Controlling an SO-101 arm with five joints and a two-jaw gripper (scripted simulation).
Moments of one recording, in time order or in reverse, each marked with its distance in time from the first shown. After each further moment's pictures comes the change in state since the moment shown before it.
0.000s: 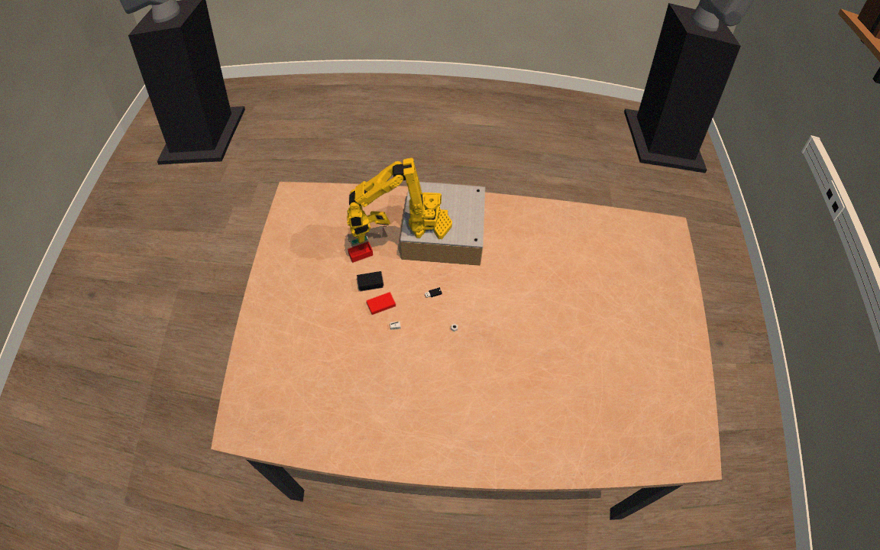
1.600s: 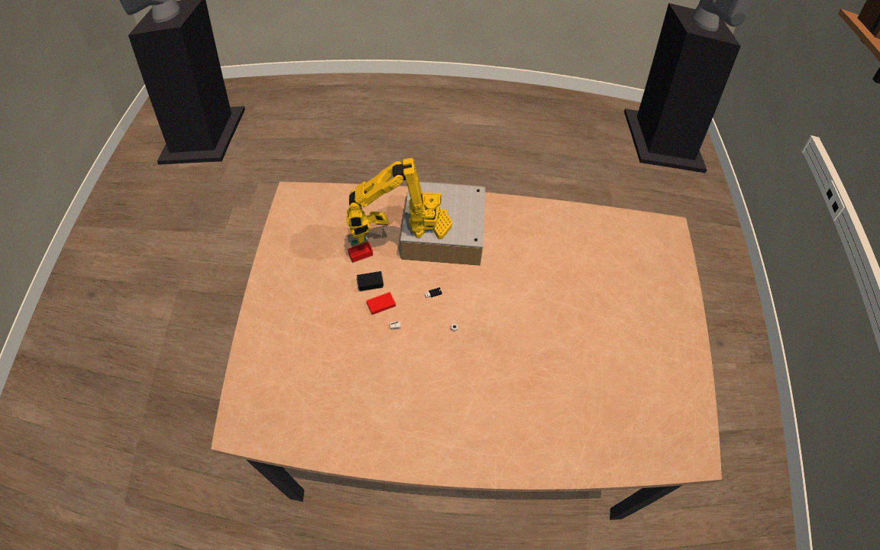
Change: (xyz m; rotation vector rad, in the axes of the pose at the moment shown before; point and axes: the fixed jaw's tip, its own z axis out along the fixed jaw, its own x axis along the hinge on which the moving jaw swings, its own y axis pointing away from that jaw) arm 0.002 0.000 0.000 -0.003 0.010 0.000
